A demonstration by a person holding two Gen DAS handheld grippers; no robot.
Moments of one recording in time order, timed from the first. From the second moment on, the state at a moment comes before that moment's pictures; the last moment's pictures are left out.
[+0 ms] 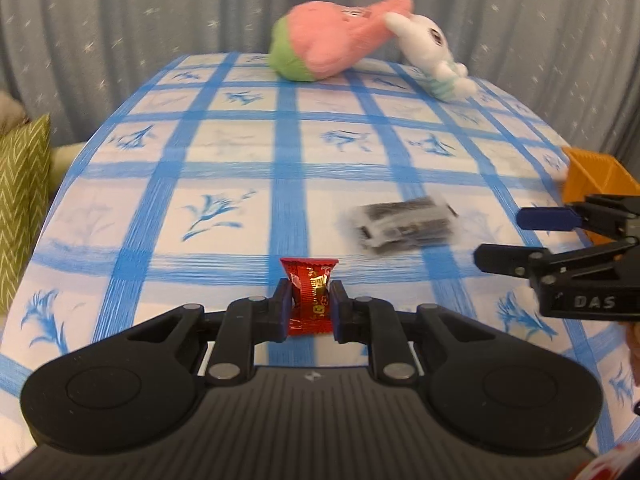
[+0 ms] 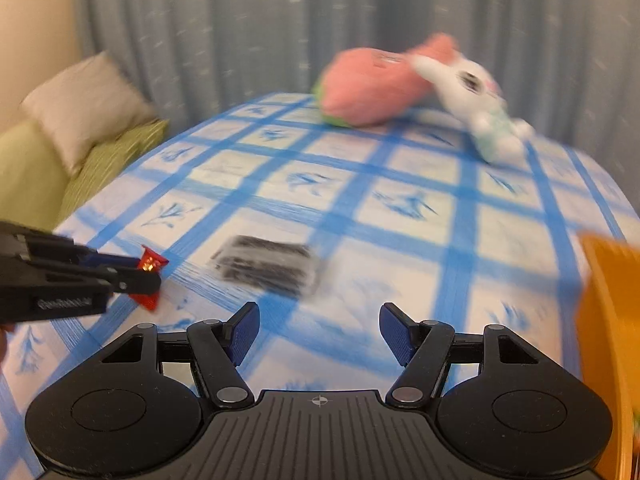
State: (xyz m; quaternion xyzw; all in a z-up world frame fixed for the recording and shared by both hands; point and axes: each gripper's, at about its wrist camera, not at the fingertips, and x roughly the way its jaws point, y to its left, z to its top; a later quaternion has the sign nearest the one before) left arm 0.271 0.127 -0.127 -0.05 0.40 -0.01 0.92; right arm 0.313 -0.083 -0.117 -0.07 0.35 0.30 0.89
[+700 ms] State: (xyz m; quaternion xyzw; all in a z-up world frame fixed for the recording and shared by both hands) left arm 0.277 0.136 -0.135 -0.07 0.38 -0.02 0.92; right arm 0.371 -0.018 -0.143 -0.16 0.35 0.41 0.83
